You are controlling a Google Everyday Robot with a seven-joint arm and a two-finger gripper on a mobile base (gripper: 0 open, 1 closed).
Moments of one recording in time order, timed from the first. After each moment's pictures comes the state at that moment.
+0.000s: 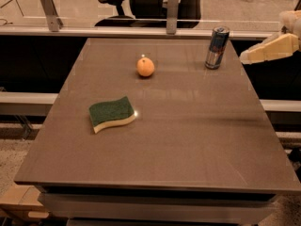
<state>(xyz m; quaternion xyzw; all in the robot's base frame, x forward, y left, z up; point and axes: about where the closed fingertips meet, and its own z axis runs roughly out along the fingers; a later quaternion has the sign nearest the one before) 0.589 -0.275 0.988 -0.36 0.77 0.12 0.51</state>
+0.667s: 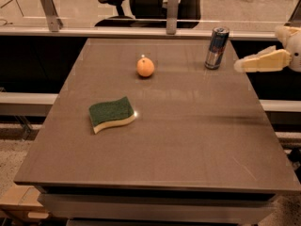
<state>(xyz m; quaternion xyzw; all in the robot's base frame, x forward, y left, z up) 0.594 -0.272 0.957 -0.32 0.75 0.16 0.55</state>
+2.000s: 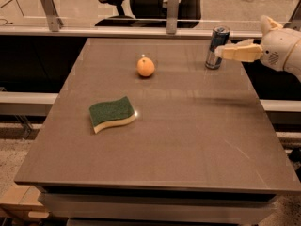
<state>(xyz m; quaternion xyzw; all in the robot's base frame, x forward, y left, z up) 0.653 -0.256 0.965 -0.28 0.67 0.16 0.67</state>
